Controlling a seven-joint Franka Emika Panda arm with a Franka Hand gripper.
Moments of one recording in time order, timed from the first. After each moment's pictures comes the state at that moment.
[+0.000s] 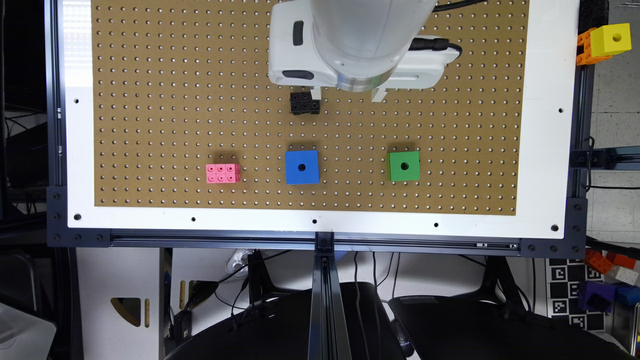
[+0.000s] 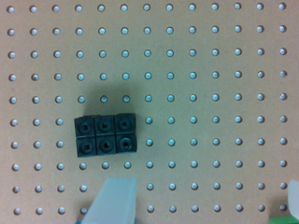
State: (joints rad) arm 0.06 -0.01 0.04 -2.32 0.00 2.33 0.89
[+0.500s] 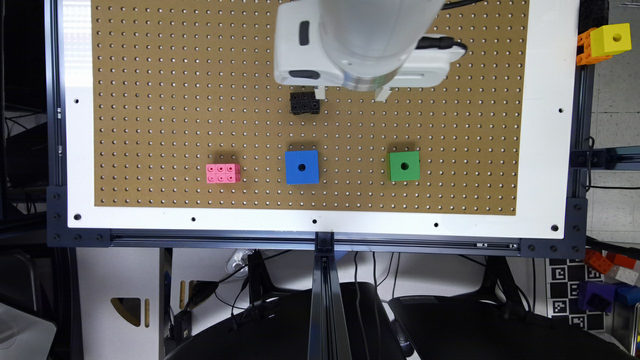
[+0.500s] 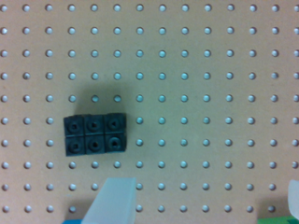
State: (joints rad) arm 0.06 -0.01 0.09 -2.31 0.00 2.33 0.92
